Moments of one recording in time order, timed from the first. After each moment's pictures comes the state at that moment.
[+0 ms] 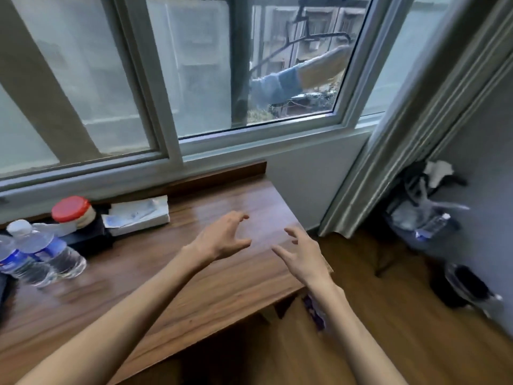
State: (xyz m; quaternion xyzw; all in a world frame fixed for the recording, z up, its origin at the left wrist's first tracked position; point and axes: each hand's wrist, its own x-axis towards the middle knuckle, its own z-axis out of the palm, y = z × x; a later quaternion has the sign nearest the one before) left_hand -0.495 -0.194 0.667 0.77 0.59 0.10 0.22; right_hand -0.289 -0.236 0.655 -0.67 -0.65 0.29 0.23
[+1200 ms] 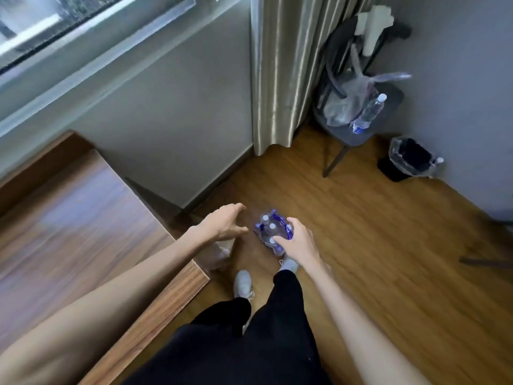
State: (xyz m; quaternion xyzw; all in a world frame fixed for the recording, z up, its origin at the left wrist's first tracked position) left_hand -0.100 -0.013 0.481 0.78 0.48 -0.18 0.36; right_hand 0.076 -0.131 0.463 -0.80 -0.35 0.46 0.14
